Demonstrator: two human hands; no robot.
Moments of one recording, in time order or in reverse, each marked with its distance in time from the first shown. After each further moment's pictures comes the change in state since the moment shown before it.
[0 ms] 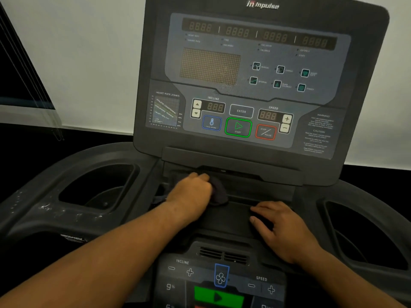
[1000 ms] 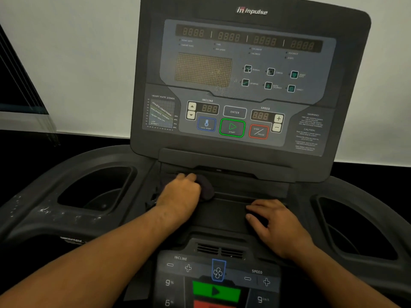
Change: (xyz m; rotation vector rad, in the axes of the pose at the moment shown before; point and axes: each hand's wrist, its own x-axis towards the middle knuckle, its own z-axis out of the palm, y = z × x) left_hand -0.012 -0.009 0.006 0.033 -0.073 -0.119; right_hand -0.003 -0.003 0.001 0.015 0.021 0.012
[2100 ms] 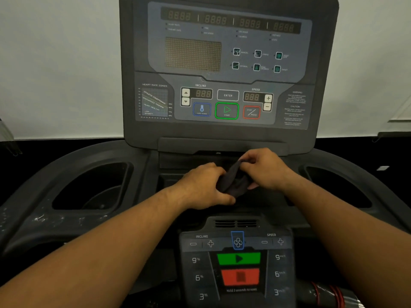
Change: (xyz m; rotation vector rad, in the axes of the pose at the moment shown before) left_hand -0.012 0.004 -0.024 -0.590 -0.087 0.314; right_hand 0.054 -0.077 -0.039 0.514 -0.018 0.475
